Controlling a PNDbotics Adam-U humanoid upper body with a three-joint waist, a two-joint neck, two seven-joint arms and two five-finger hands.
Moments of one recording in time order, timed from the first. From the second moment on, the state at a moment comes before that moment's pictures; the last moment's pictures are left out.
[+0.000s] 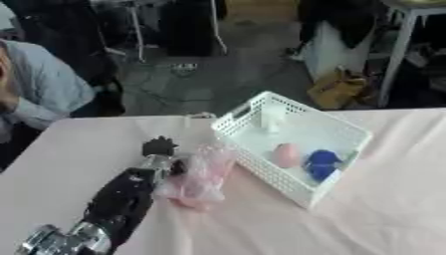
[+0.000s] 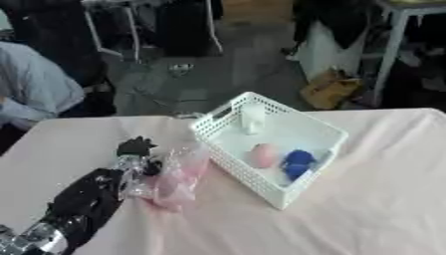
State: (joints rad) left arm -0.92 0.32 -0.06 -0.43 -1.24 0.44 -0.03; right arm -0.48 -0.38 -0.12 -1.99 -0.24 -0.30 -0.47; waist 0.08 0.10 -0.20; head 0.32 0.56
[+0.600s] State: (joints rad) left arm -0.94 0.33 -0.08 -0.44 -1.17 0.43 -0.05; right arm -0.47 -0.38 -0.12 -1.99 -0.24 -0.30 -0.47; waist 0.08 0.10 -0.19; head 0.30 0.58
